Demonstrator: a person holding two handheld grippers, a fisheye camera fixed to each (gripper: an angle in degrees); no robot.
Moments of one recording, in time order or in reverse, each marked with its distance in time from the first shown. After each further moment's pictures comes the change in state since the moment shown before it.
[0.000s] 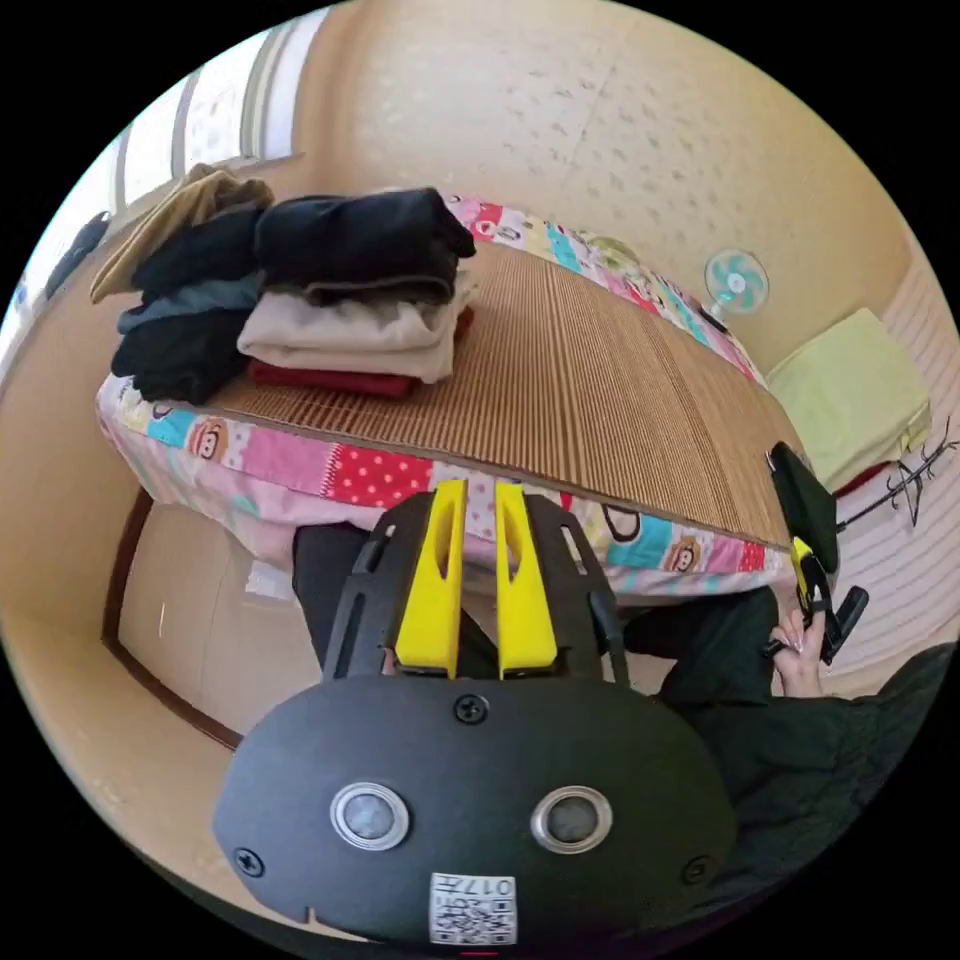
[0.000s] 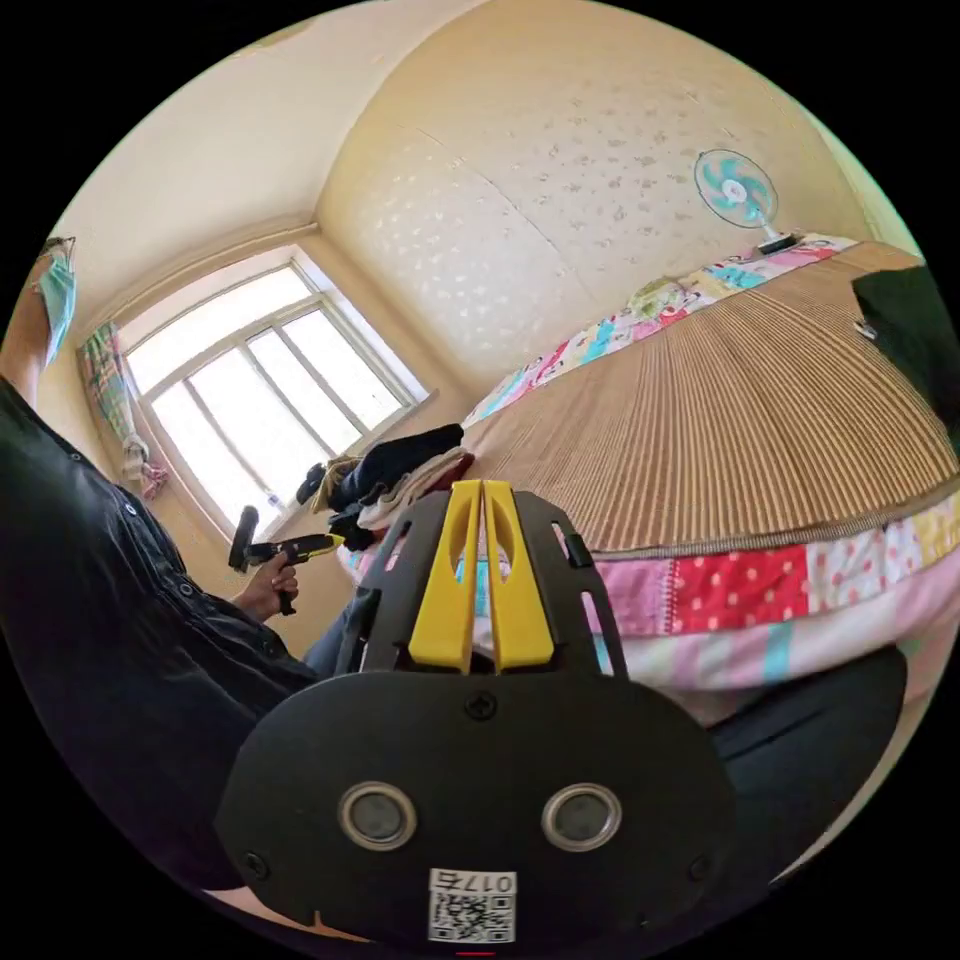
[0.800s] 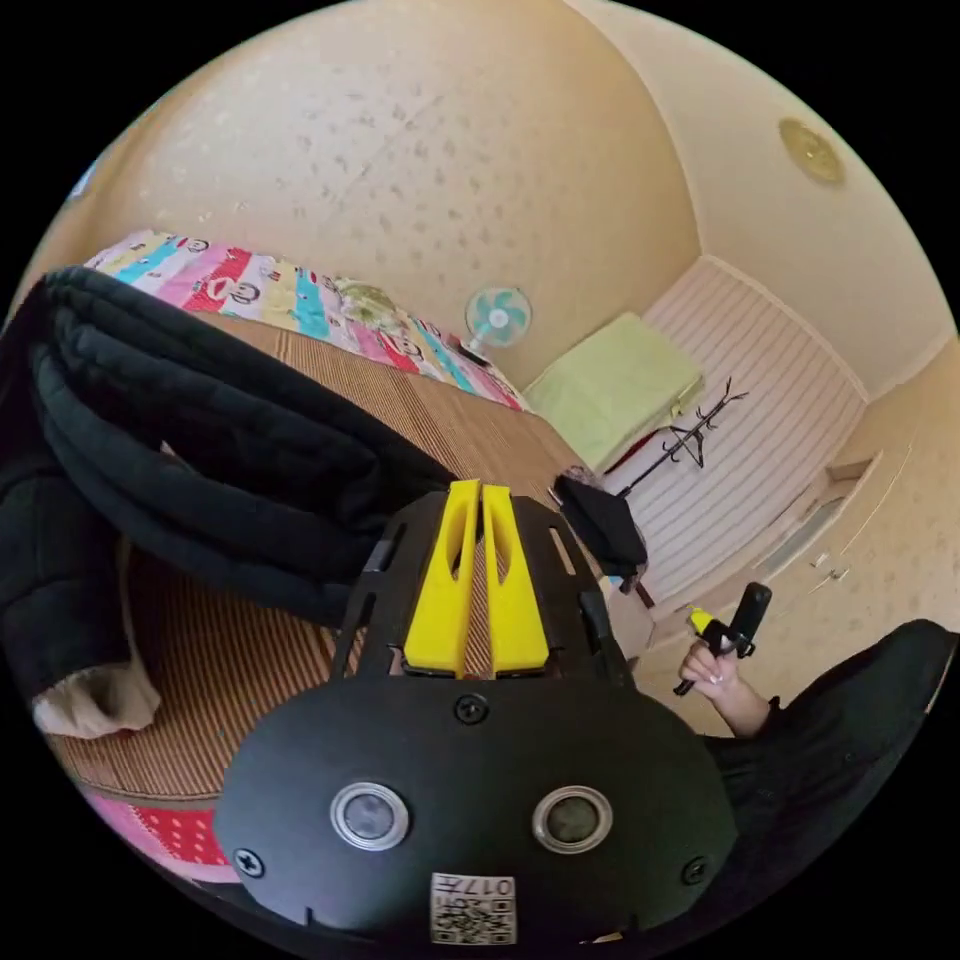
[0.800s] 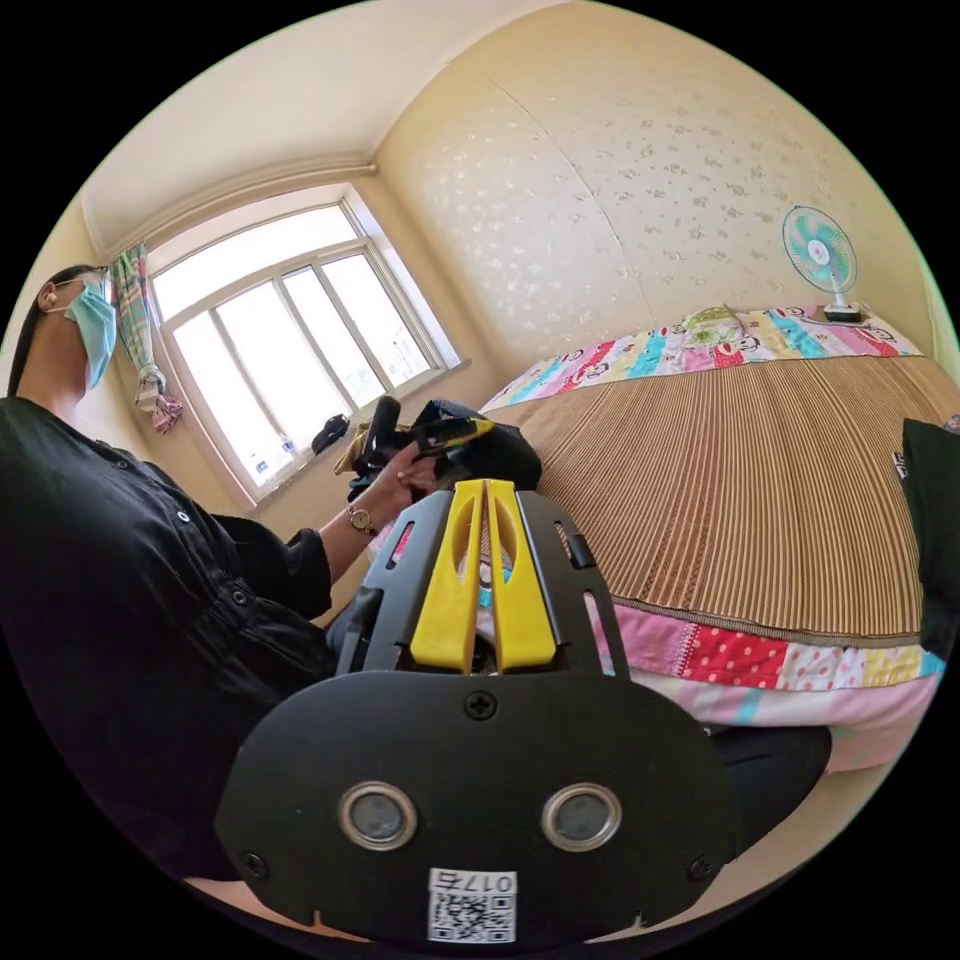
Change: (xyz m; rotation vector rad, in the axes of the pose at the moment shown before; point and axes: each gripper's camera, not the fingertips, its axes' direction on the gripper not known) left arm 0.182 -0.046 0.100 -0.266 0.920 0.416; right arm -0.074 0.033 -0.002 -0.088 0.025 -0.054
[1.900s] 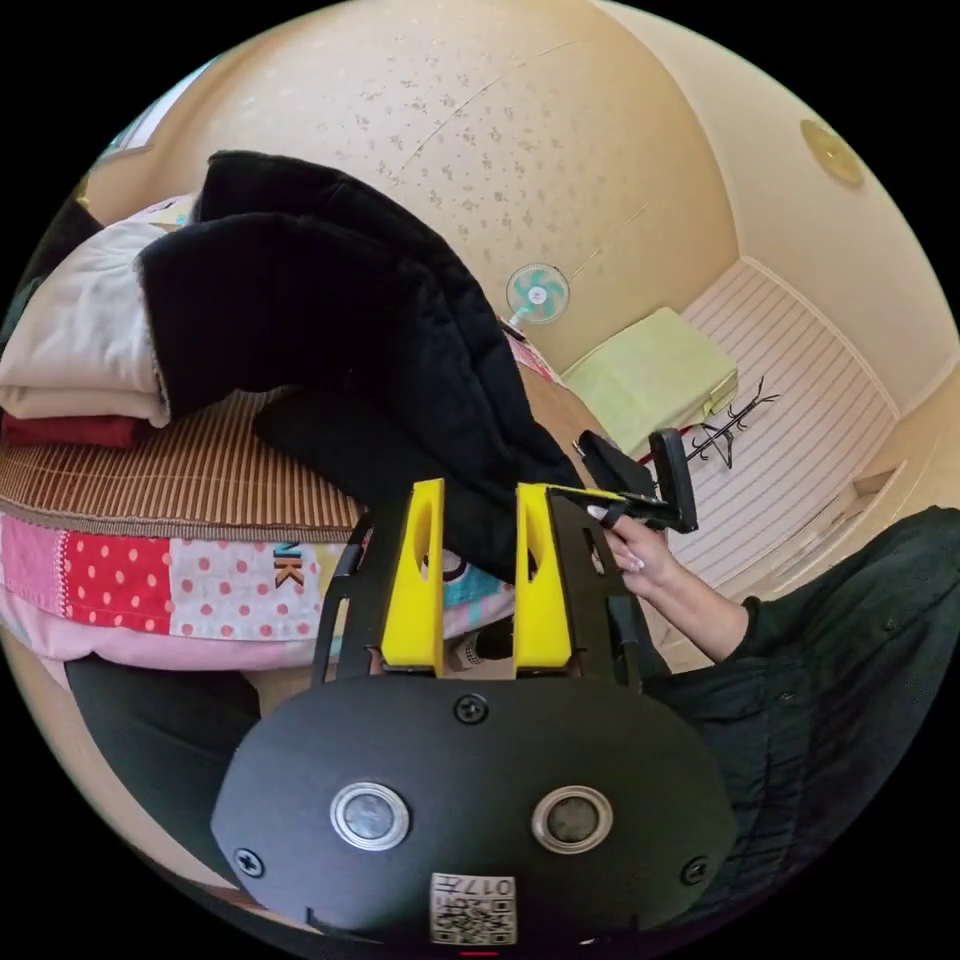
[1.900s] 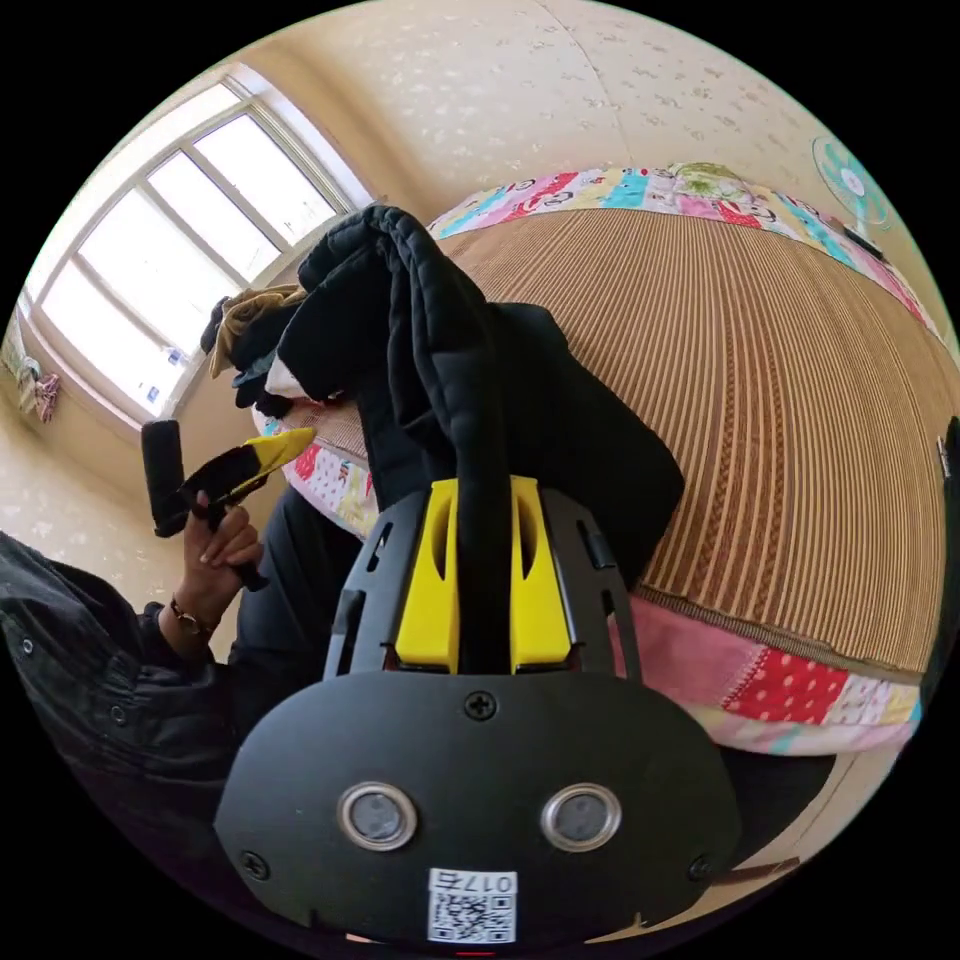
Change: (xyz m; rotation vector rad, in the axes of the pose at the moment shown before) left arm 0.007 0.119 -0.096 0.220 -0.292 -0.256; right arm 0.056 0.074 0.219 -0.468 0.128 0.188
